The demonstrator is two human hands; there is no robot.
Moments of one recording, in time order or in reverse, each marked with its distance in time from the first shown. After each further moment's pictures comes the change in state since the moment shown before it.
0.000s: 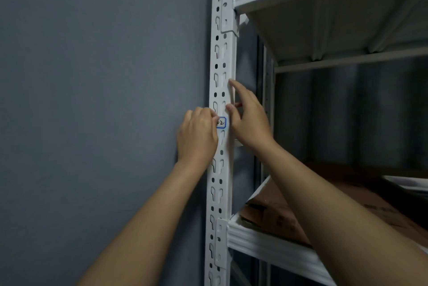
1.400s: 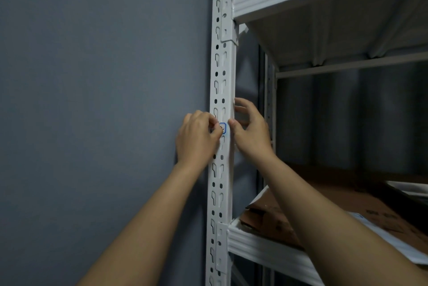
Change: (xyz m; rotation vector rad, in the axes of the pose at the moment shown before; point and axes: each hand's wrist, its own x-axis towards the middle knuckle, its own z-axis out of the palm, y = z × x) left_hand 0.007 0.004 -0.007 -0.084 -0.024 -0.094; right_hand -0.015 0.007 0.004 0.266 0.041 0.172
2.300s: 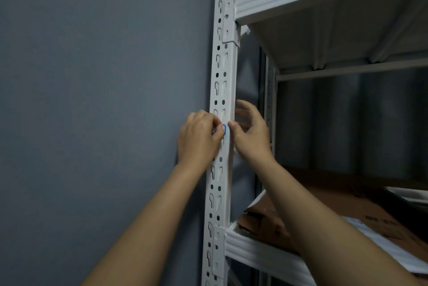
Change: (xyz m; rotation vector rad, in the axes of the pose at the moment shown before) left_hand 0.000 0.002 0.002 0.008 -0.003 0.068; right_hand 0.000 0.001 0.000 0.072 0.017 0.004
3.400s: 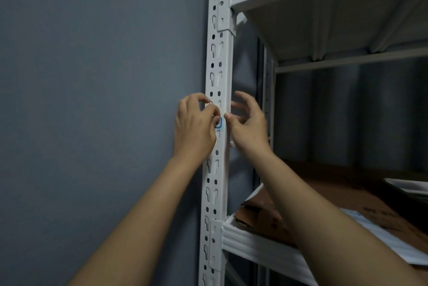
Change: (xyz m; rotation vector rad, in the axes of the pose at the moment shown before) left_hand 0.000 -0.008 0.012 0.069 0.162 0.210; right_hand 0.000 0.000 0.000 0.107 0.014 0.068
